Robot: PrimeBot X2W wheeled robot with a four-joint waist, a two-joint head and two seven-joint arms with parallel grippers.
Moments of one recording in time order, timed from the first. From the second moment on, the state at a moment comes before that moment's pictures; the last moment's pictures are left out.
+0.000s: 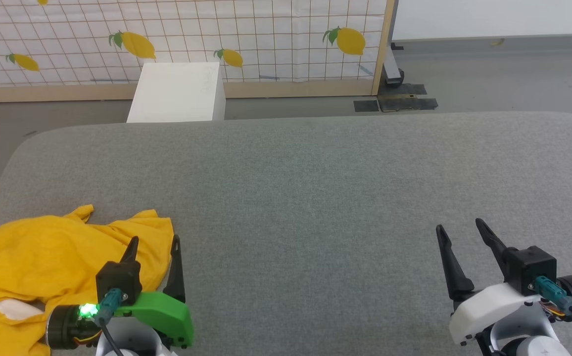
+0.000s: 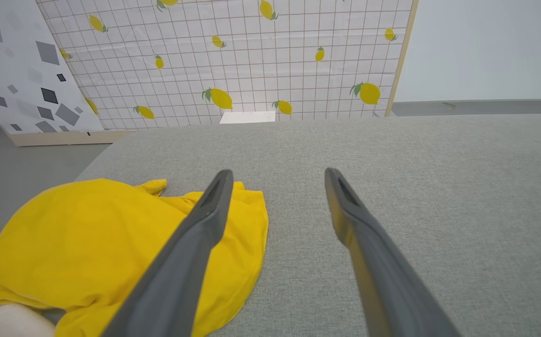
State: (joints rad) left arm 0.02 0.05 -0.01 0.01 -0.03 0.00 0.00; right arm 0.02 -0.05 -0.01 0.02 0.03 0.13 0.00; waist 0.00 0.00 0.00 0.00
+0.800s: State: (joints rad) left arm 0.02 0.05 0.00 0.04 -0.05 0.01 -0.06; right arm 0.02 -0.05 -0.01 0.09 0.06 0.13 -0.05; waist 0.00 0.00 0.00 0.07
